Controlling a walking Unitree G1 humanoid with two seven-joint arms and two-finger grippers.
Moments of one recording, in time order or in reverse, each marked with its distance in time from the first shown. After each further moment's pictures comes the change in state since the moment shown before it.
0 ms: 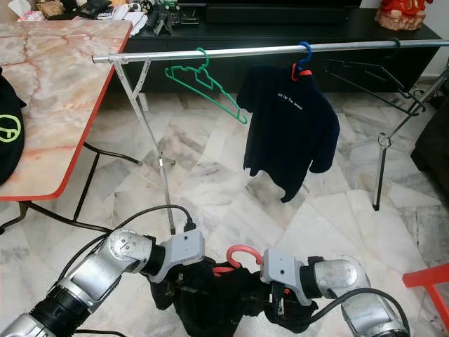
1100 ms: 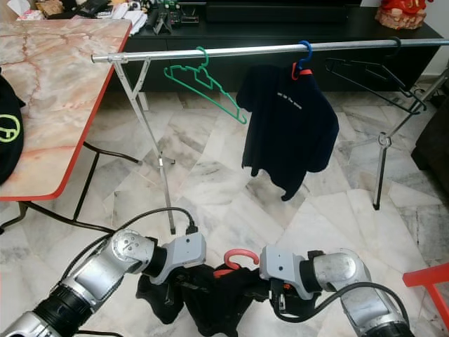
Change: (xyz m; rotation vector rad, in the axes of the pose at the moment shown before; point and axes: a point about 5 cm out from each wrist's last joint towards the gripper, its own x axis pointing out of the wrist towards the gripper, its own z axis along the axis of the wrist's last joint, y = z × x) left arm 0.005 0.000 -0.004 -0.015 0.012 -0.015; right arm -0.002 -0.010 0.003 -0.066 0.067 -0.017
